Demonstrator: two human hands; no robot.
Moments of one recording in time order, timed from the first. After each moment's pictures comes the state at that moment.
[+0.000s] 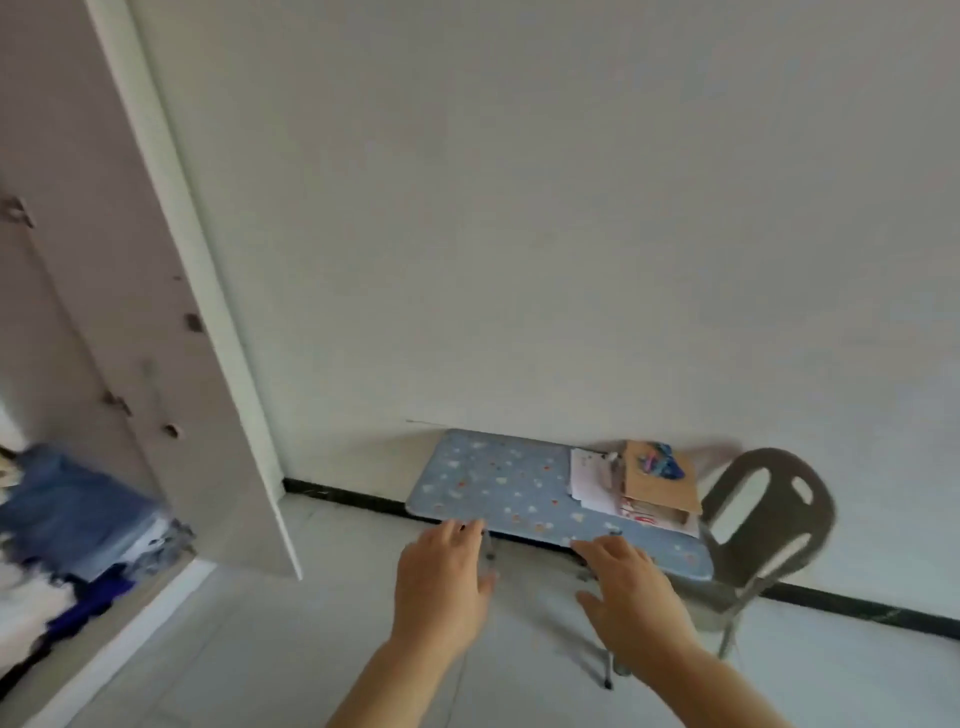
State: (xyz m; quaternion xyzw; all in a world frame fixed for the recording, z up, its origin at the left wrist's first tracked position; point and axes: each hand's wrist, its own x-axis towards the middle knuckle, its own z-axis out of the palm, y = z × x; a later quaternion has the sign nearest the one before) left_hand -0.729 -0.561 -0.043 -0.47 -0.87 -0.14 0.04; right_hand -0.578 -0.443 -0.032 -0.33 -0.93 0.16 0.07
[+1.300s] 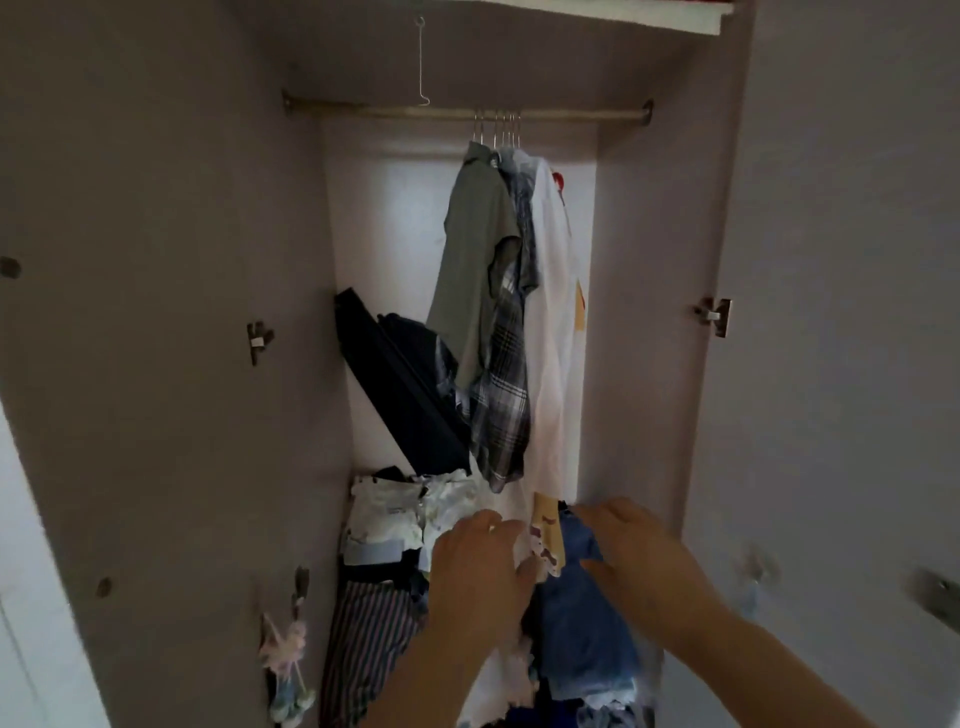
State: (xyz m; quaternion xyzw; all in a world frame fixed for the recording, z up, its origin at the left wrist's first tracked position) left_hand -1.369 -0.914 0.023 0.03 -0.96 -0.14 0.25; right_hand -1.421 -0.751 0.051 0.33 -0.93 0.14 0.13
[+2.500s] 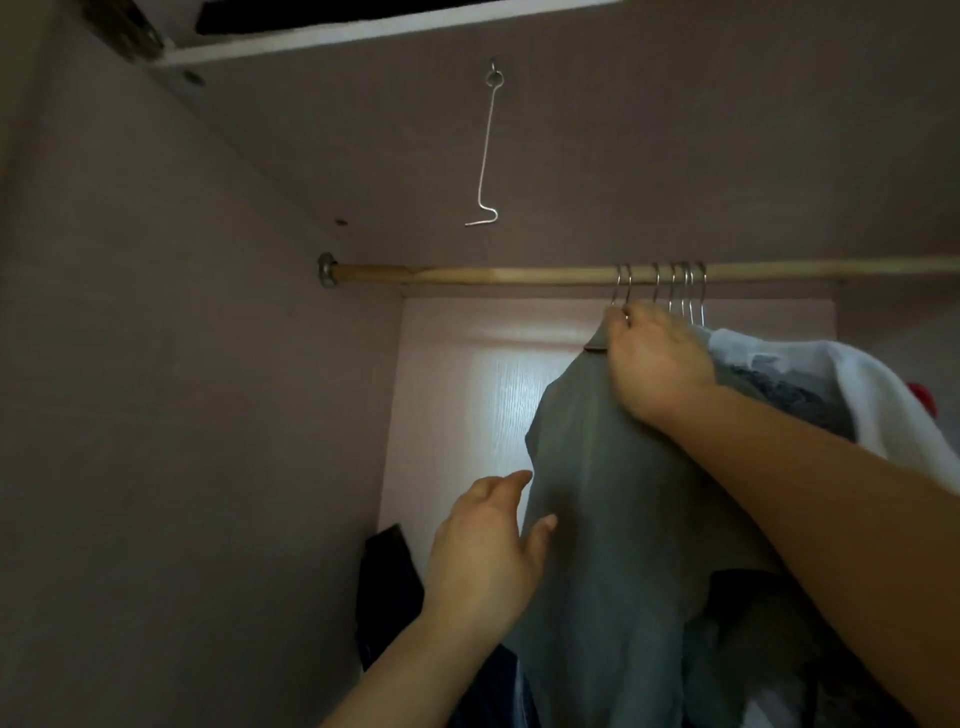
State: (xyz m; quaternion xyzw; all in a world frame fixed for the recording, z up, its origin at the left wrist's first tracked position) left_hand -1.814 -1.170 0.276 0.11 -0.84 -0.14 0.51; right_hand -1.930 -1.067 0.428 0.32 -0.79 0.05 0.52
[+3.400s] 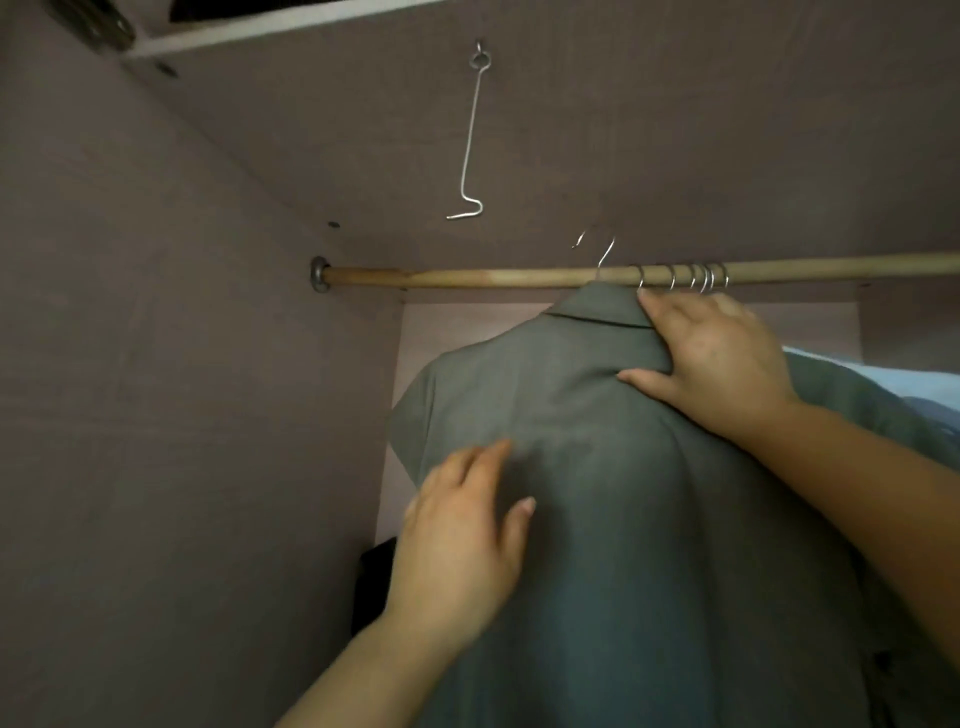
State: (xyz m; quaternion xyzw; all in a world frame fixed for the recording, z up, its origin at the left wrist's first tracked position) left_hand -1.817 -1.185 0.290 0.11 -0.80 -0.03 0.59; right_hand -1.969 -1.034 0.430 0.40 -0.66 0.13 0.62
